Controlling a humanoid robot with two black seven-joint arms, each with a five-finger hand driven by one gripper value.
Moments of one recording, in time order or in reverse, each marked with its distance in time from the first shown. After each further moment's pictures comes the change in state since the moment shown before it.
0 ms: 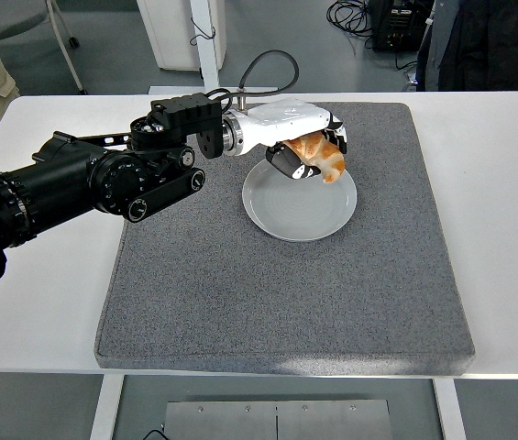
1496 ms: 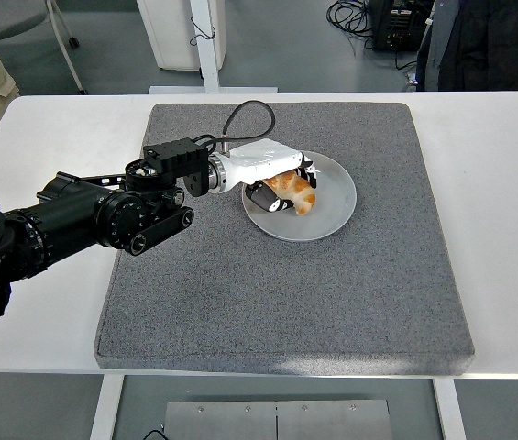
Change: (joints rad) left arm 0.116 -0.040 0.092 0.114 -0.005 0.060 -0.017; right arm 0.000 0.000 0.000 0.000 0.000 0.000 0.000
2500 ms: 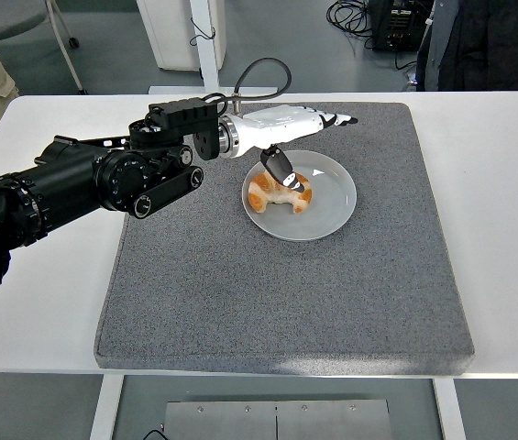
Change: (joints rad) left arm -0.142 0.000 -0.009 -0.017 -0.148 -0.118 -0.042; right arm 0.000 0.000 0.000 0.000 0.000 0.000 0.000
